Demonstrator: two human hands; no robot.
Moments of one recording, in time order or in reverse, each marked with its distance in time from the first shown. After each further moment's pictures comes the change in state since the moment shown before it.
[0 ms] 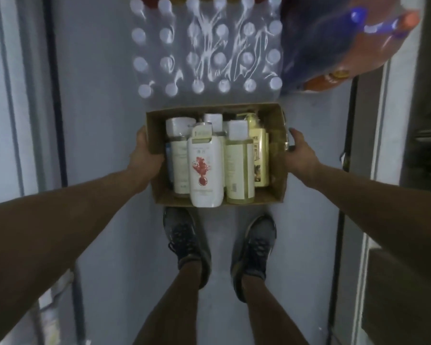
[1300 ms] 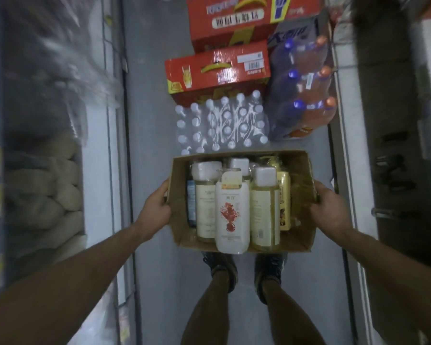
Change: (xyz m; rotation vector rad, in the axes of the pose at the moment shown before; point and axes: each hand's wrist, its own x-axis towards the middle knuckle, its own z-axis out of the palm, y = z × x) left_hand -0.191 0.092 -0.113 -0.007 -0.141 0.162; right_hand -0.195 0.006 -0.097 -0.083 0.210 -0.283
